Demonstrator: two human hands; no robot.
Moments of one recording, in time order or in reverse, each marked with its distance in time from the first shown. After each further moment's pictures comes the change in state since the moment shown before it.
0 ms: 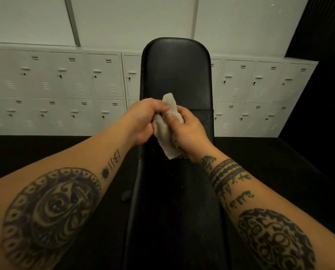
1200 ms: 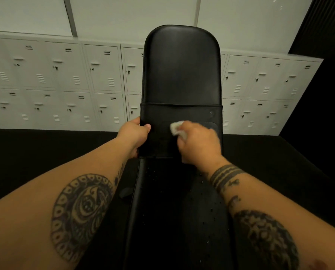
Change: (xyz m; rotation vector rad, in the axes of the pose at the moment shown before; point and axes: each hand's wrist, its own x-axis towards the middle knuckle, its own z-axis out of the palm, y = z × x) left_hand 0.047 -0.068 -0.056 0.376 0.325 -0.224; right_hand 0.027 0.066 -0.006 -1.133 0.065 -0.201
